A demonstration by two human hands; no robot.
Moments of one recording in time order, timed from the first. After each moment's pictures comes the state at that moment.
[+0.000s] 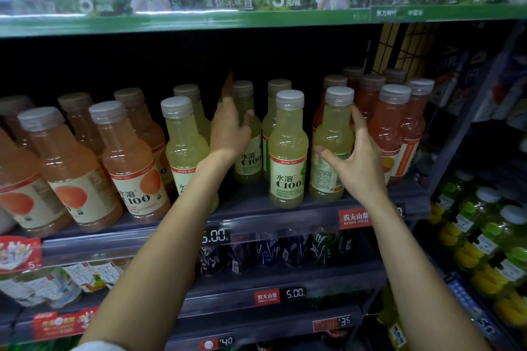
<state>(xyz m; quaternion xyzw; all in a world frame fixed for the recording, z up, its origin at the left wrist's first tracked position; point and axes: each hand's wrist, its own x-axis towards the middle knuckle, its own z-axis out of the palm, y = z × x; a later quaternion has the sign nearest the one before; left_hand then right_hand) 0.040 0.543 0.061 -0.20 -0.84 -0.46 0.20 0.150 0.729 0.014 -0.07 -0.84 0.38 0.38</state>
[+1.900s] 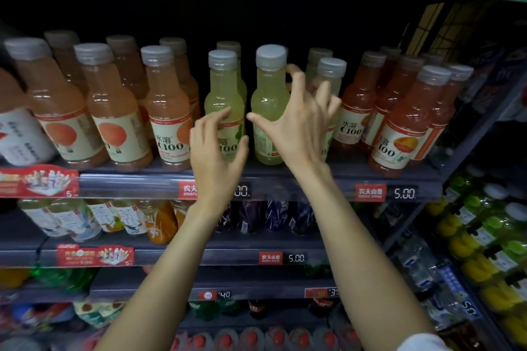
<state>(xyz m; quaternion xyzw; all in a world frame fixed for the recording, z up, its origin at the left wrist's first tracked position) 0.124 0.457 -0.022 -0.19 -0.77 -0.45 0.40 0.133 0.583 0.043 -0.03 -0.86 0.13 0.50</state>
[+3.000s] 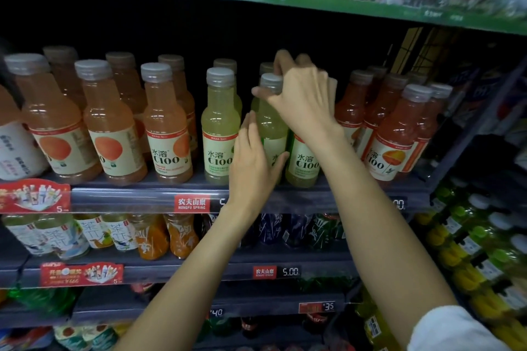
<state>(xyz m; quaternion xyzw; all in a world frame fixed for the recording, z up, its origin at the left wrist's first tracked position) 0.123 0.513 -0.013 -0.21 -0.83 -0.38 0.34 0.129 0.598 0.114 0.00 -0.93 0.02 0.36</state>
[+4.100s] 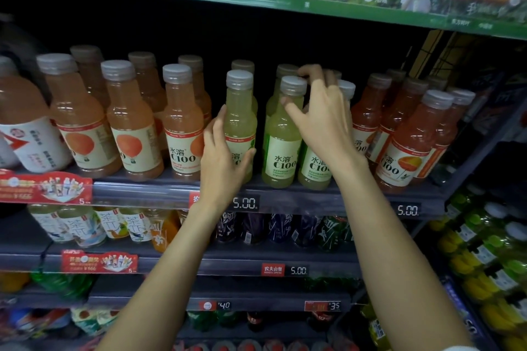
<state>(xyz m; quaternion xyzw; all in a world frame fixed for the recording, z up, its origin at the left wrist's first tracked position) 0.101 0.448 -0.020 -0.17 -0.82 -0.44 0.33 0.138 0.600 0.089 0.03 -0.90 0.19 0.39</state>
